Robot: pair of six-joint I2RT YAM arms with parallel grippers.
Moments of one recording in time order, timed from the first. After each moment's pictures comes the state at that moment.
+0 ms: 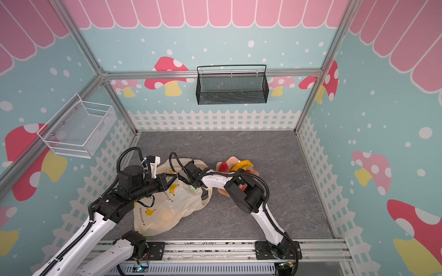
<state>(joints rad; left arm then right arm) -0.40 0.78 0.78 -0.49 0.28 -0.66 0.92 2.23 1.58 -0.35 -1.25 0.04</state>
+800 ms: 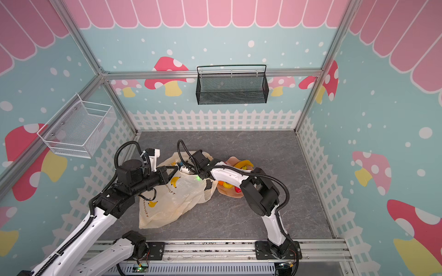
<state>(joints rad) -0.40 0.85 0.86 -0.40 0.28 -0.65 0.83 2.02 1.54 -0.48 -0.92 0.09</state>
